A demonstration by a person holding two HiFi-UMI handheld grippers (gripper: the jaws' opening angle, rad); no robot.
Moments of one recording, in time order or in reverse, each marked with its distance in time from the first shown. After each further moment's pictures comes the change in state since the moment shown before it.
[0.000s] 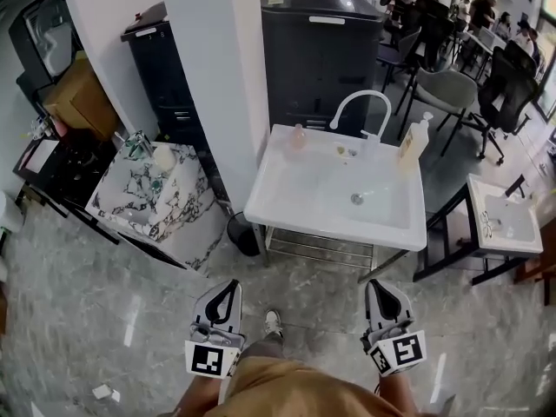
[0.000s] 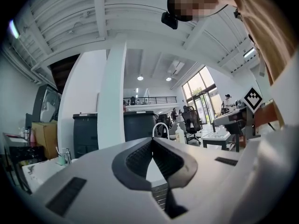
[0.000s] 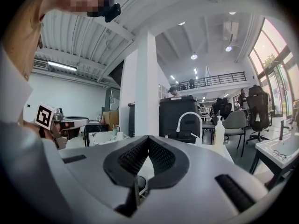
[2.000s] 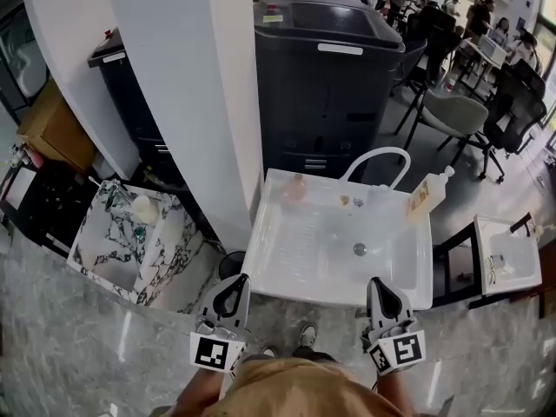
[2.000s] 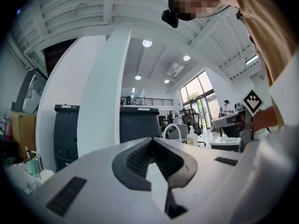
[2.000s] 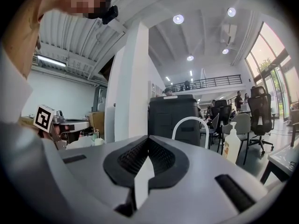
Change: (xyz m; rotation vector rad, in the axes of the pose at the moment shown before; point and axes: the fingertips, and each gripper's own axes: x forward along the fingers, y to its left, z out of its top) left arm 0.242 0.108 -0.005 -0.047 -0.042 -0.093; right arm 0.225 -0.096 0.044 -0.003 -0.029 -0.078
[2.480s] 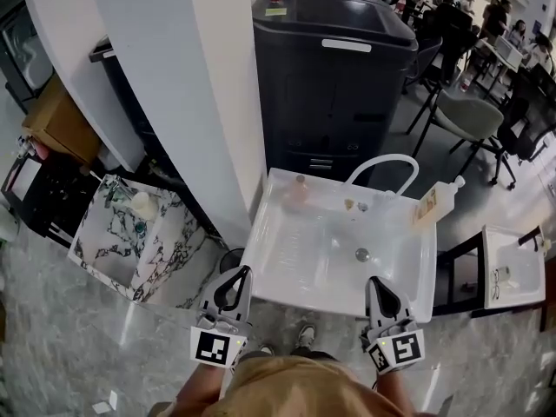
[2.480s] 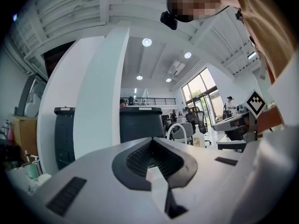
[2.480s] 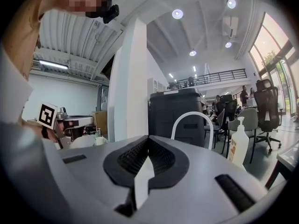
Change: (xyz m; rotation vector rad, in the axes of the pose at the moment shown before) left arm 0.048 -0.002 0.003 0.026 0.010 0.047; right arm 0.035 -0.034 -0.012 0.019 0.031 0.067
